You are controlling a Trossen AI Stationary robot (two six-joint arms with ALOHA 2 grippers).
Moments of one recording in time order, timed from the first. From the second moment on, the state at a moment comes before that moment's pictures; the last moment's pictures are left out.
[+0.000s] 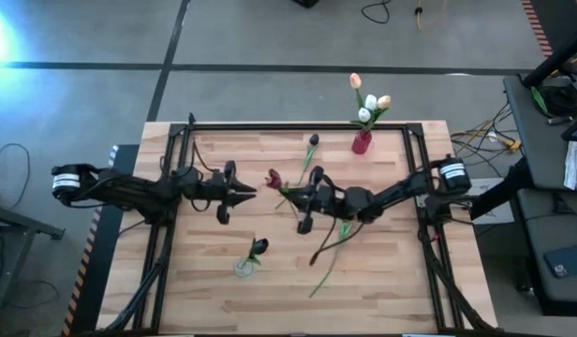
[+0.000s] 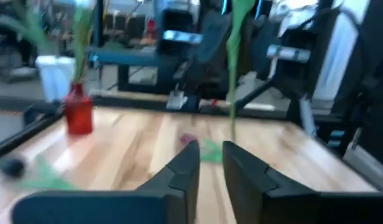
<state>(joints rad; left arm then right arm) 0.20 1.11 0.14 1.00 0.25 -0.10 0.11 1.85 0.81 1.34 0.30 -0.15</state>
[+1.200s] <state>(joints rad) 0.17 1.60 0.40 1.48 0.41 -0.17 0.10 1.96 0.97 1.35 0.28 -0.23</state>
